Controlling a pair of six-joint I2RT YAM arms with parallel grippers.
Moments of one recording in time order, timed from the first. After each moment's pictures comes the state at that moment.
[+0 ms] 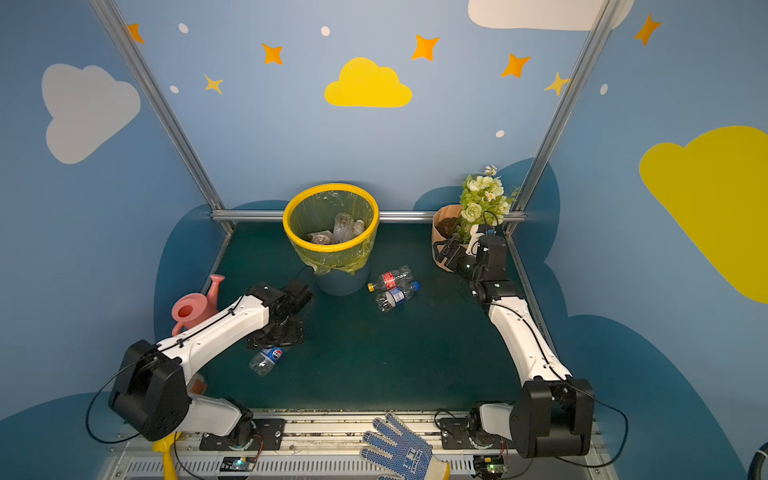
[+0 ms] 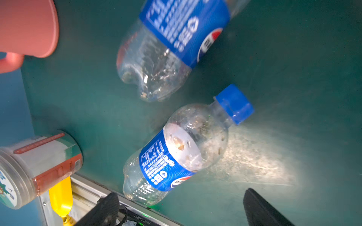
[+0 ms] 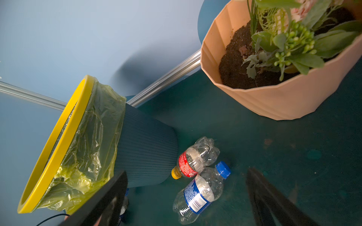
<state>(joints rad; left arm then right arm) -0.48 1.44 1.01 -1.23 -0.29 -0.75 0.10 1.29 1.01 -0.16 -0.33 0.64</state>
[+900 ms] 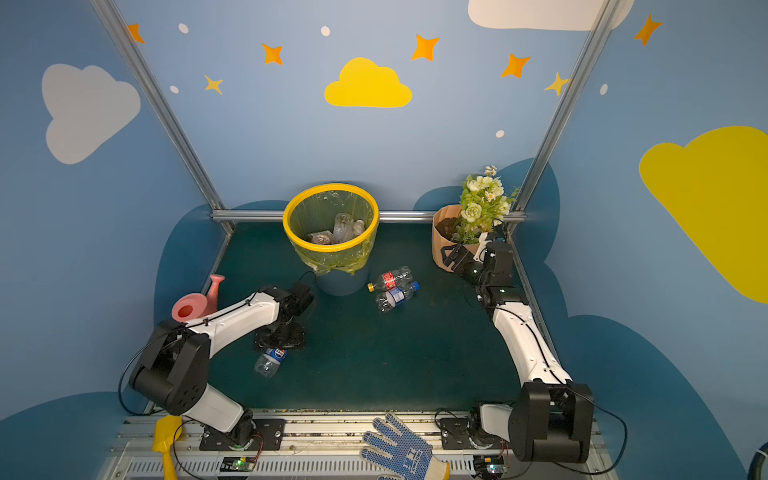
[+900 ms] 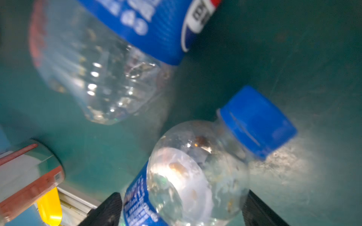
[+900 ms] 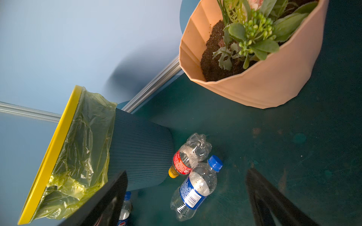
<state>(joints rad) -0.43 1.58 0.96 -1.10 -0.23 -0.67 0.04 1.26 0.95 -0.16 -0.36 0.70</state>
